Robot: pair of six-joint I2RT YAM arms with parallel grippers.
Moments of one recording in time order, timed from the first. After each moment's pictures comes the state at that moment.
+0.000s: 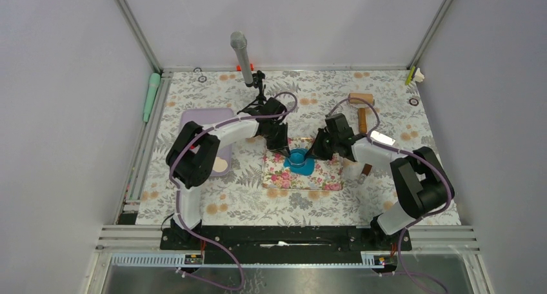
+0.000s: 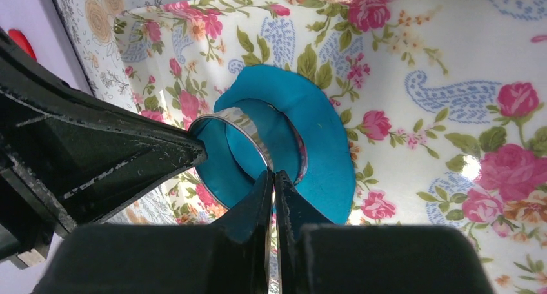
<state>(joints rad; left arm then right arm) -0.65 1.97 1.36 -0.50 0.33 -0.65 0.45 1.60 0.81 -0.17 -0.27 0.77</state>
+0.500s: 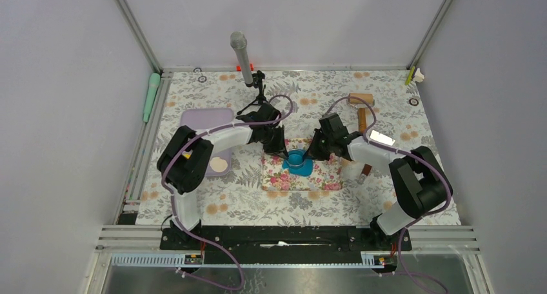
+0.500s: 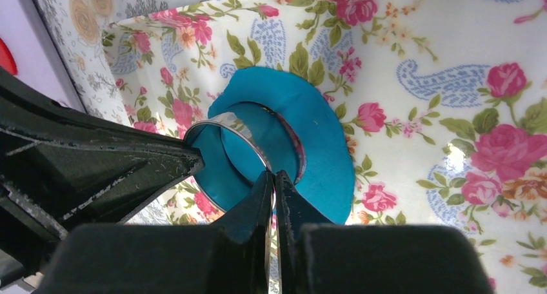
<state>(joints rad) -0.65 1.92 1.27 -0.42 0.37 -0.63 0.50 1.58 0.82 -0.18 -0.17 0.81</state>
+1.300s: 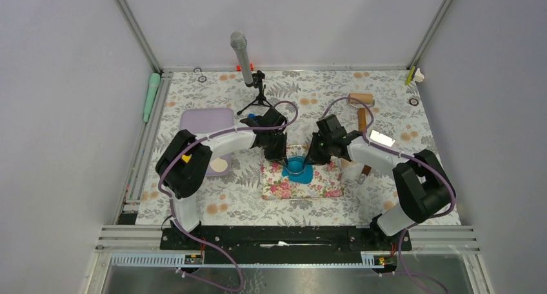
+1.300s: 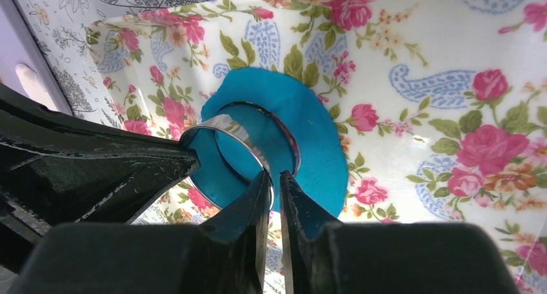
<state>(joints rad) -0.71 1.85 1.23 -0.49 0.28 -0.65 0.53 1.56 0.86 -0.34 -0.18 0.77</state>
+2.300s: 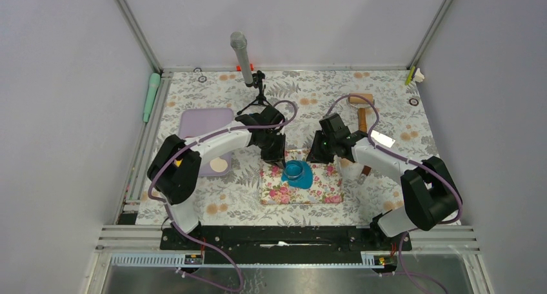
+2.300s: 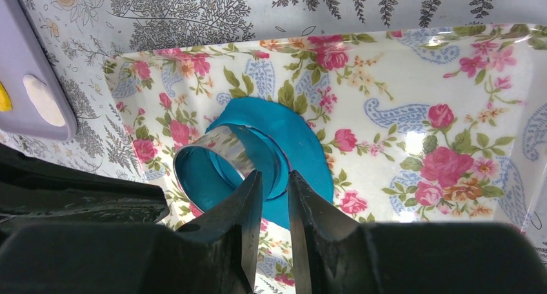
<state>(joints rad) -0.72 1.78 1.26 -0.66 0.32 -0.60 0.53 1.48 0.86 -0.39 -0.12 0.77</state>
